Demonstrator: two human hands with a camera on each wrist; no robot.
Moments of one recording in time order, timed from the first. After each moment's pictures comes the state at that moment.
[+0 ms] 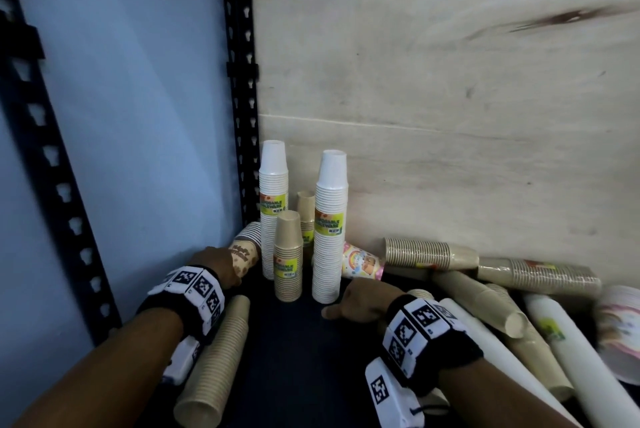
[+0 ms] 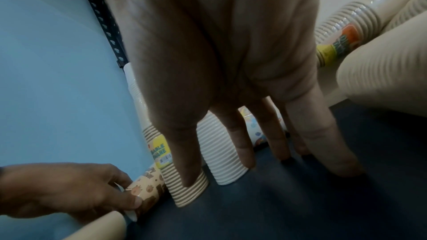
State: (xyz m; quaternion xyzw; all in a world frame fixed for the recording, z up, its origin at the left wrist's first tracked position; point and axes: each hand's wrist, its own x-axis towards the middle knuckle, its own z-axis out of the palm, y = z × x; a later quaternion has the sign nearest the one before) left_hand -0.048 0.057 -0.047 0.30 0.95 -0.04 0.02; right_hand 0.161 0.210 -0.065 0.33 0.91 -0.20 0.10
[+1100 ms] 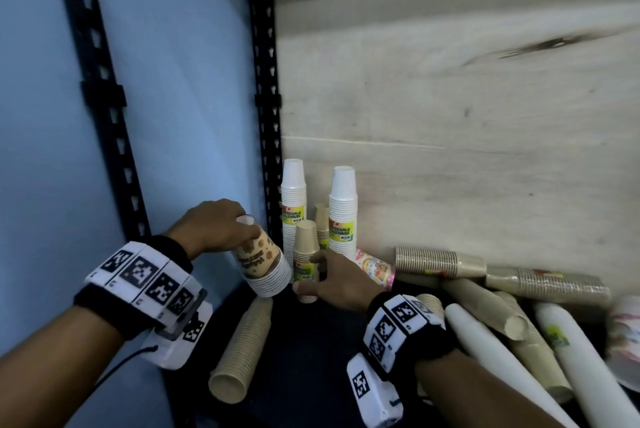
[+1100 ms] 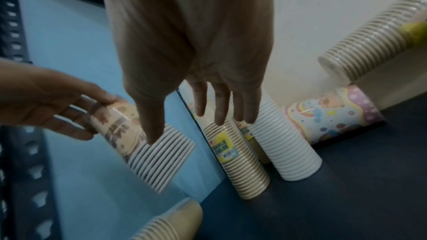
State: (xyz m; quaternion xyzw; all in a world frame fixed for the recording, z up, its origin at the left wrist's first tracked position) left_hand 0.036 -0.019 0.081 0.36 0.92 0.15 -0.03; right_hand 0.157 0.154 -0.028 0.19 0.90 -0.37 -0.11
